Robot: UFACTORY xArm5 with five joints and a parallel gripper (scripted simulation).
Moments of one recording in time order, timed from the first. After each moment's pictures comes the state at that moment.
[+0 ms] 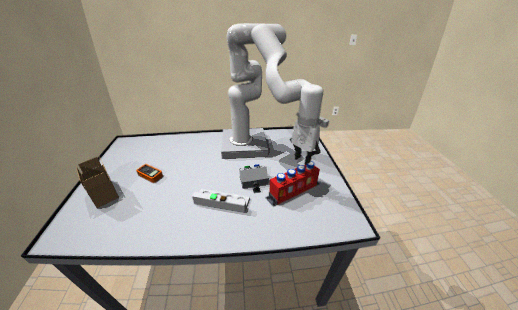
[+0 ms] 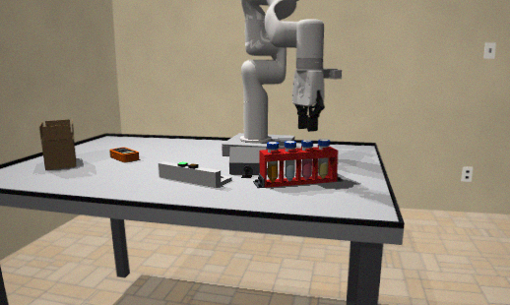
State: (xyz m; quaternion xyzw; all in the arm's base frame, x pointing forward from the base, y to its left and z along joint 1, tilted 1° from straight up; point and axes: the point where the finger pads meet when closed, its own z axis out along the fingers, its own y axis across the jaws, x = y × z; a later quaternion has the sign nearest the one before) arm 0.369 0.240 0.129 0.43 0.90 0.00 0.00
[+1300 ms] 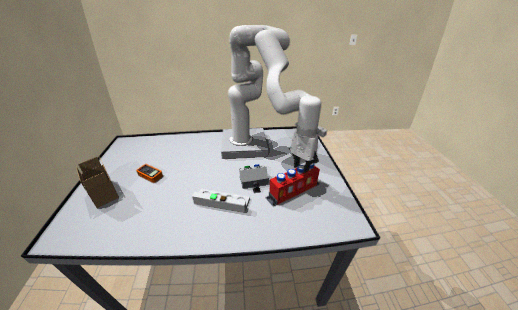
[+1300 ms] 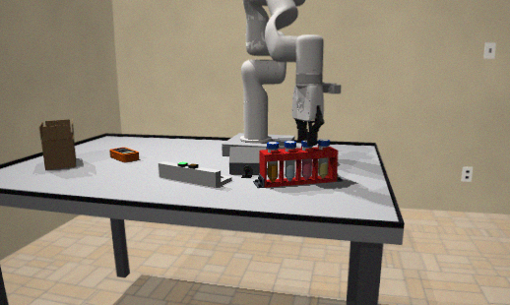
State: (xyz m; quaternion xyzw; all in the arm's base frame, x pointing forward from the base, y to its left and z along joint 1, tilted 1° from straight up) arm 0.369 0.240 0.088 0.42 0.91 0.00 0.00
